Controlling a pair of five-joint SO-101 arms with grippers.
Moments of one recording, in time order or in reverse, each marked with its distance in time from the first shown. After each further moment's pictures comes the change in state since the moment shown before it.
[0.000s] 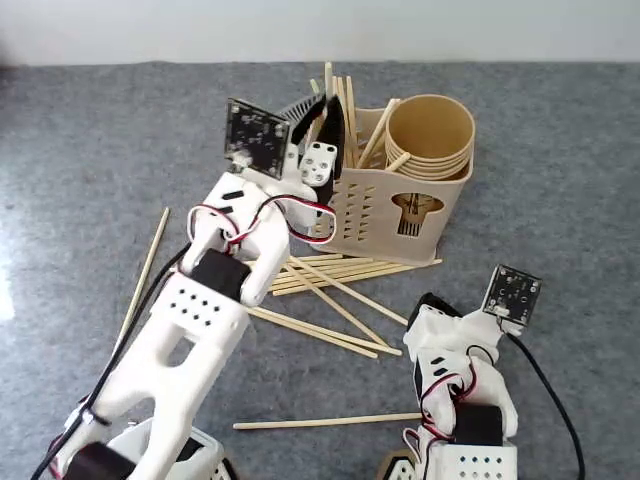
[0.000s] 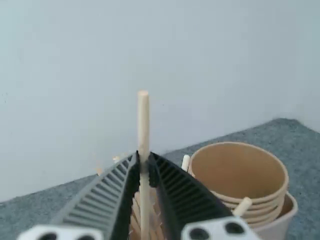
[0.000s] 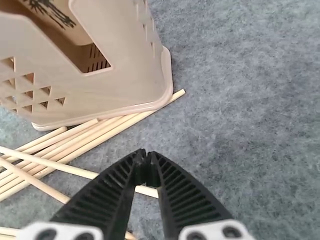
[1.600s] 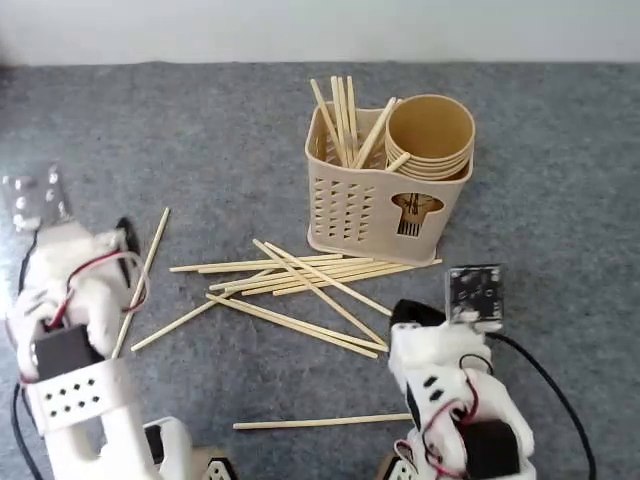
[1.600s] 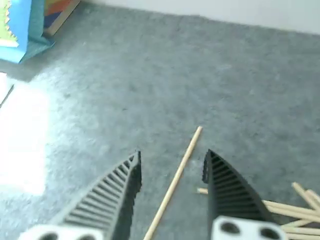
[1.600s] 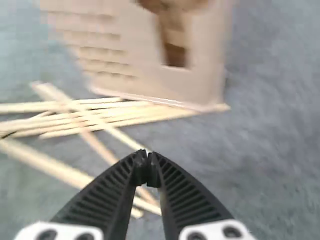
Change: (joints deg) left arm -48.8 -32.3 18.0 47.3 -5.3; right arm -14.2 -0.6 -20.6 18.4 14.6
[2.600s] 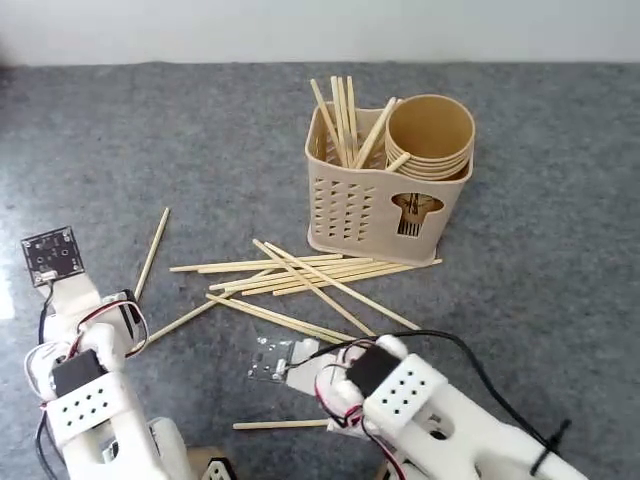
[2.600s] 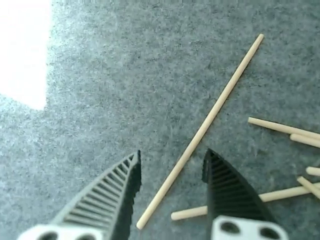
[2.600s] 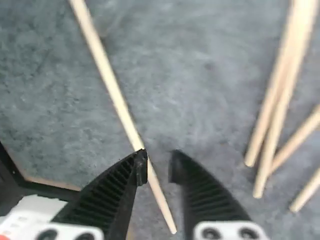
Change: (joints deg) left arm -7.9 -1.8 21.7 -6.8 -3.4; right arm -35.0 61.8 -8.7 -2.0 36.3
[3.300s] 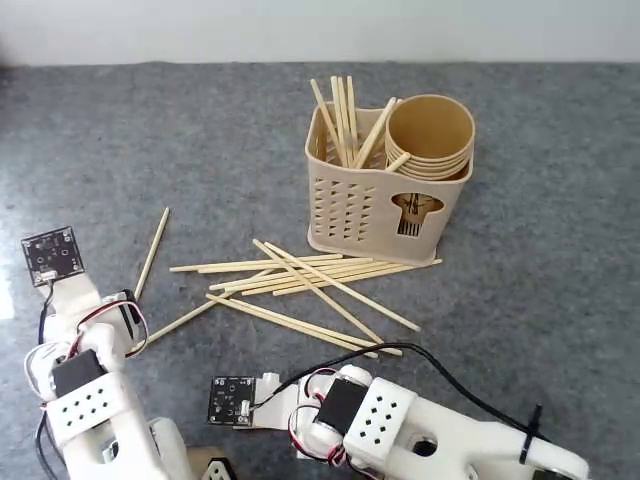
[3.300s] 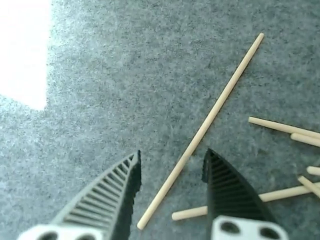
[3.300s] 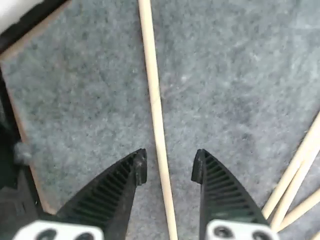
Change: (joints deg) left arm 0.0 0.0 0.0 0.0 -0.4; right arm -15.8 1.5 -0.2 -8.0 -6.4
